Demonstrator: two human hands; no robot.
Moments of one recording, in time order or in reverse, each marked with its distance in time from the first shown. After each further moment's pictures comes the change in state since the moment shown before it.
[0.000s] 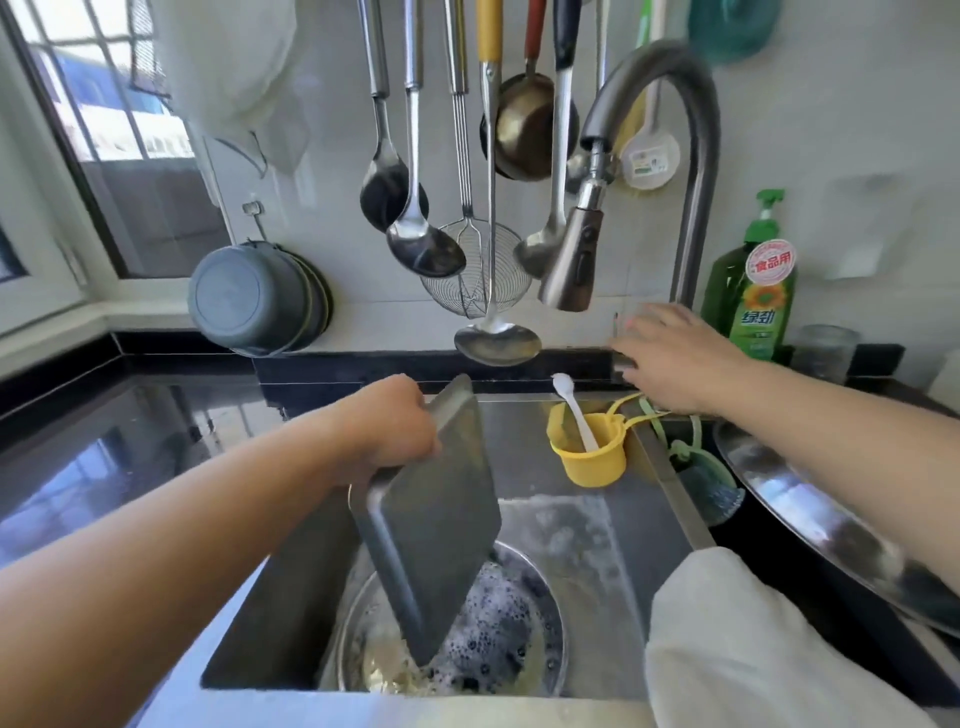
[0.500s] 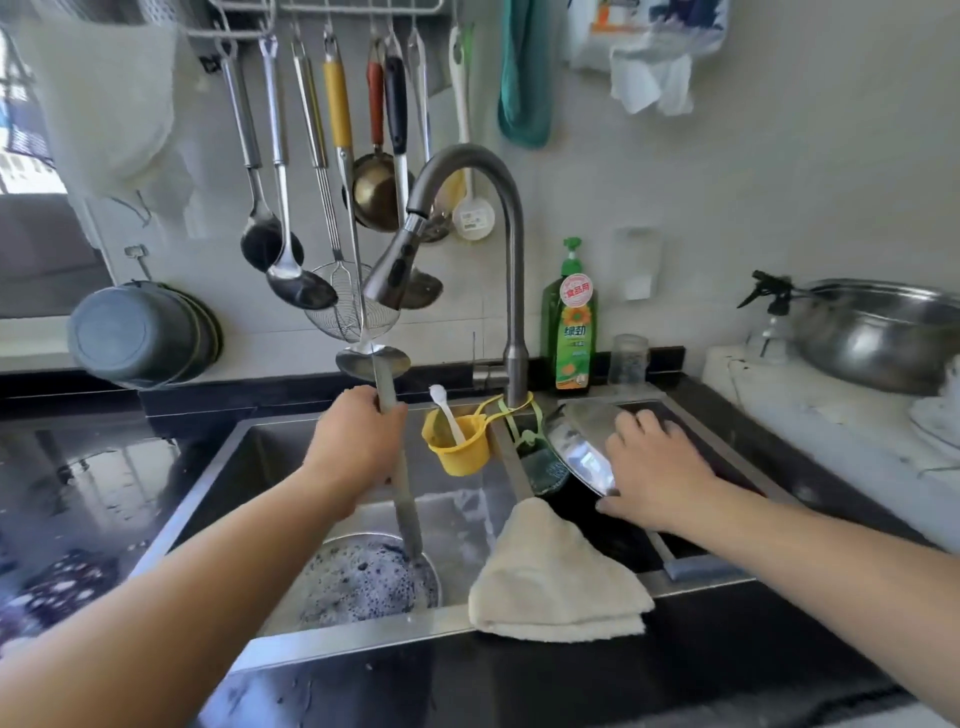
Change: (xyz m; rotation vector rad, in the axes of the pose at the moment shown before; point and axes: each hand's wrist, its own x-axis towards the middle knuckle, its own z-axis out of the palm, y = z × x) left_hand -0.097 0.095 0.052 -0.458 0.237 0.041; right_hand -0.225 0.017 0.003 -0.023 -0.191 0.288
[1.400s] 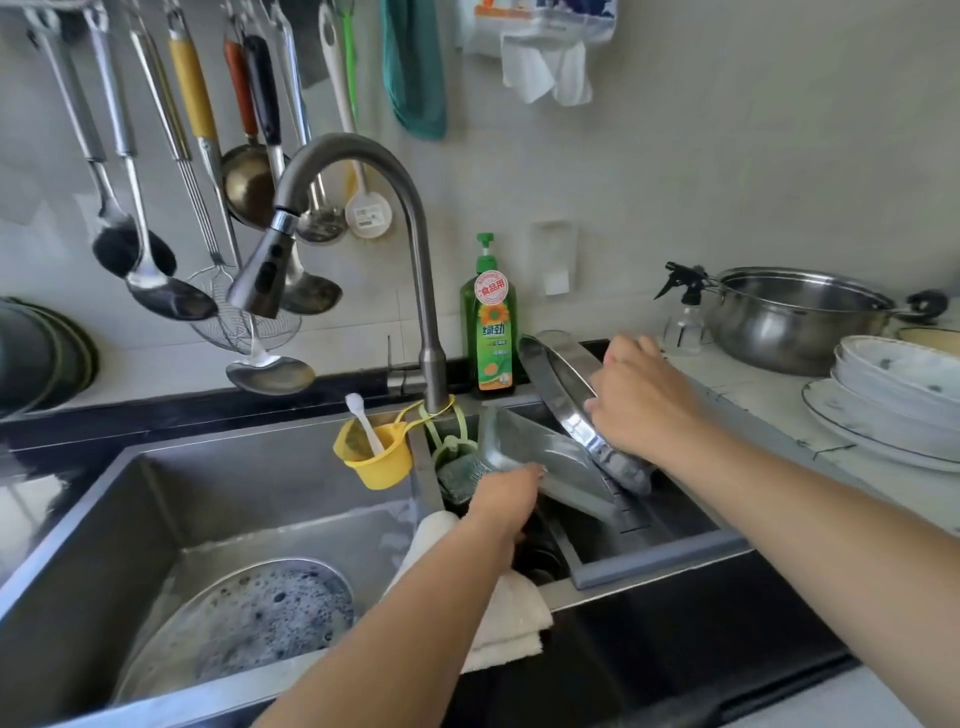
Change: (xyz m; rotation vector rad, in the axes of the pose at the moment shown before) left_hand -0.043 0.057 0.228 -0.486 -0.534 -0.369; right_hand 0.005 0.099 -0.020 0.234 0.299 0.188
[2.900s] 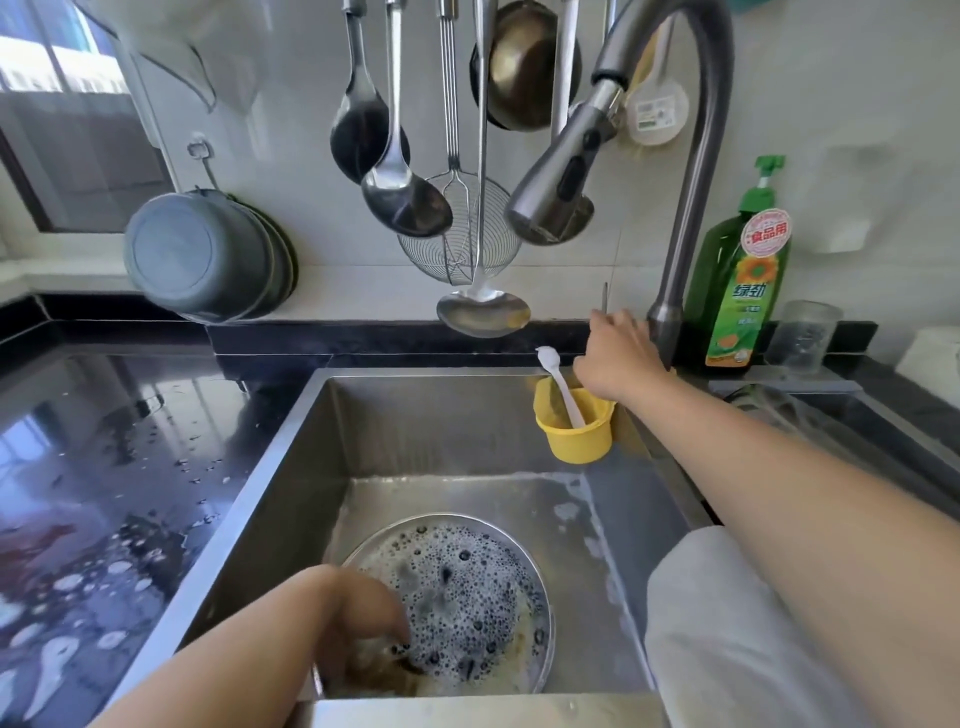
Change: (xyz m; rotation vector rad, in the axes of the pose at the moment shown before) left_hand 0.069 -0.136 -0.378 0.768 -0.191 -0.593; right_hand 0.149 -0.269 0.116 0.333 -0.223 0.038
